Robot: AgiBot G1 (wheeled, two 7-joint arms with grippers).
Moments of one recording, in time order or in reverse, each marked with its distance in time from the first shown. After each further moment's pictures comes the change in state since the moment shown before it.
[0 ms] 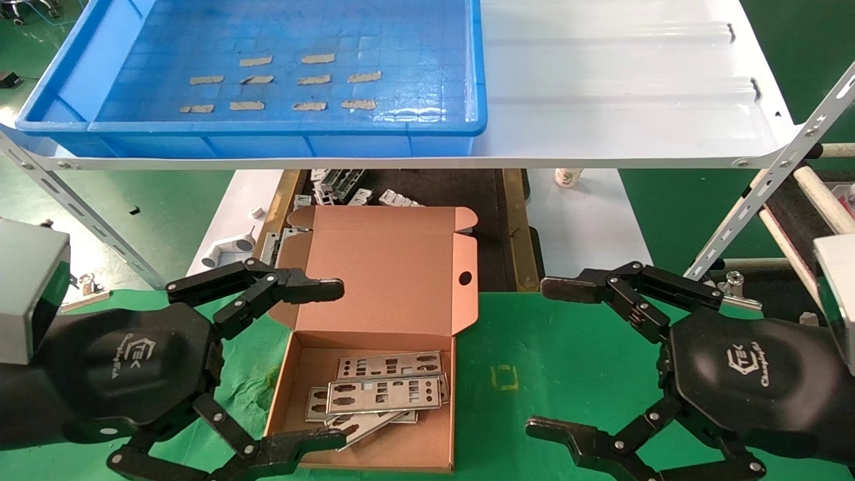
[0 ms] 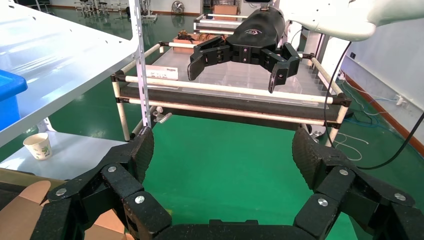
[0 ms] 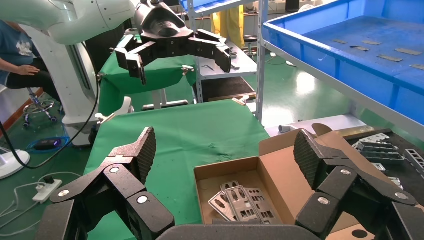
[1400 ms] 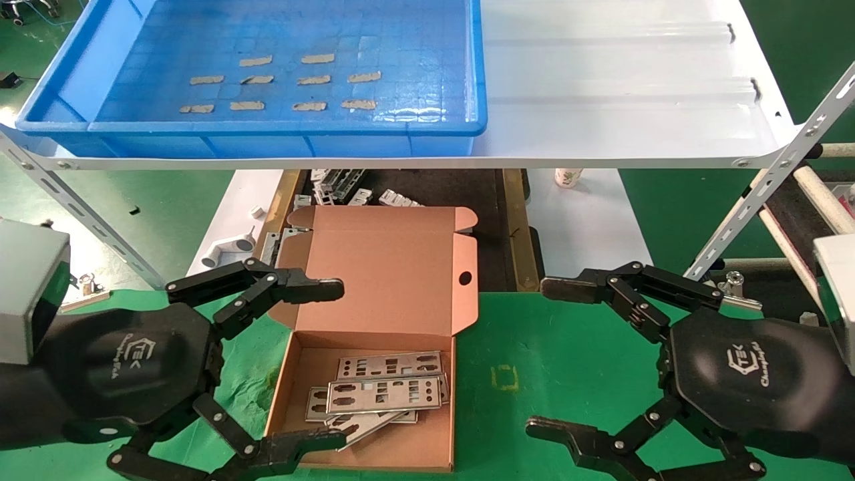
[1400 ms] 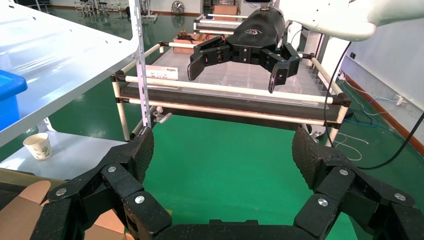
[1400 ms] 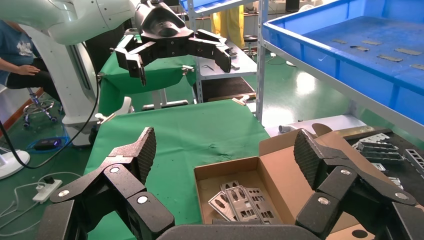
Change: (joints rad) left arm 0.000 0.000 0.000 0.000 0.000 0.000 0.000; right arm 0.000 0.000 0.000 0.000 0.000 0.000 0.000
